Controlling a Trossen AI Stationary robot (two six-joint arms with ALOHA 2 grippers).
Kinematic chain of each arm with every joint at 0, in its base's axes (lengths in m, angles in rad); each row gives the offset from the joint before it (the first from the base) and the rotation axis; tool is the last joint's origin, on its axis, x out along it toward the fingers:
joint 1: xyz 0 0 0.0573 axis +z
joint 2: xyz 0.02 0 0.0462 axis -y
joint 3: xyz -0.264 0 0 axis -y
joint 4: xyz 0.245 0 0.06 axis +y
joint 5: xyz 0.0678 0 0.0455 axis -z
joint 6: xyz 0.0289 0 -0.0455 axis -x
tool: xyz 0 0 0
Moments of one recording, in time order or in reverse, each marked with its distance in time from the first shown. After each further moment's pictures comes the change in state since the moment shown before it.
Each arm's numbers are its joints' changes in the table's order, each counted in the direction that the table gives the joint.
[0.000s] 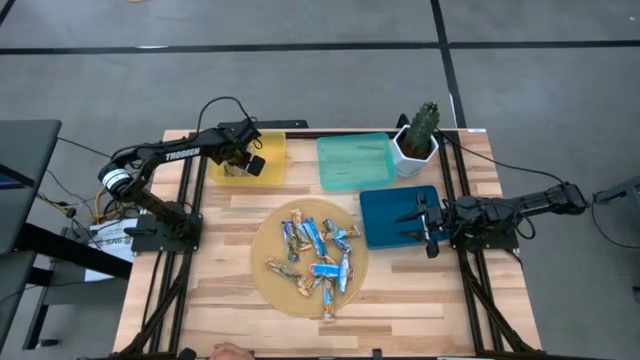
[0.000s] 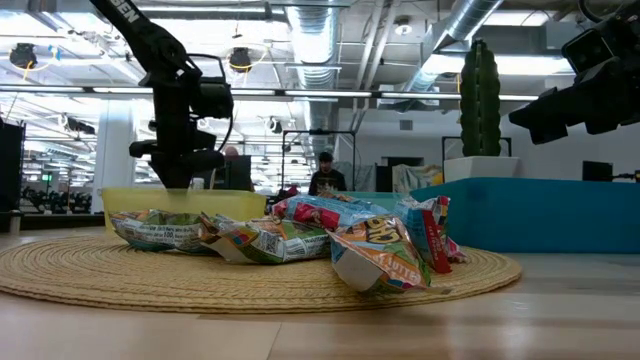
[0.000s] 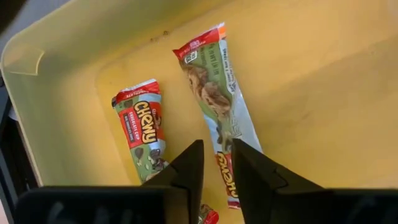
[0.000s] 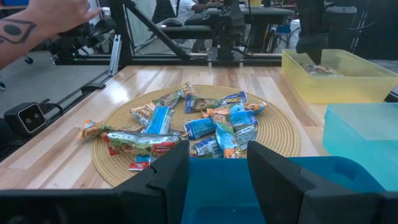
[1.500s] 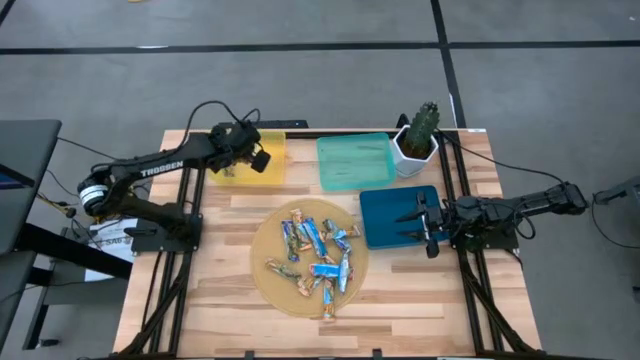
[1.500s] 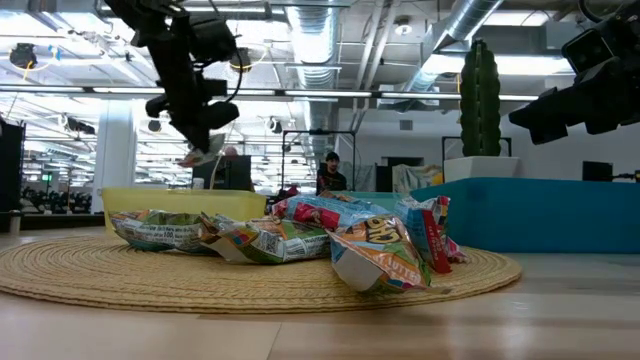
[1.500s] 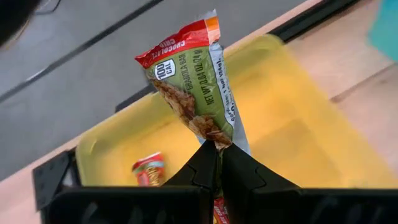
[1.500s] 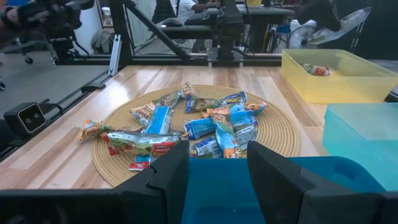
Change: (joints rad) left arm -0.189 0.213 0.032 -0.056 -0.200 -0.020; right arm 0.000 0.000 0.000 0.000 0.000 0.000
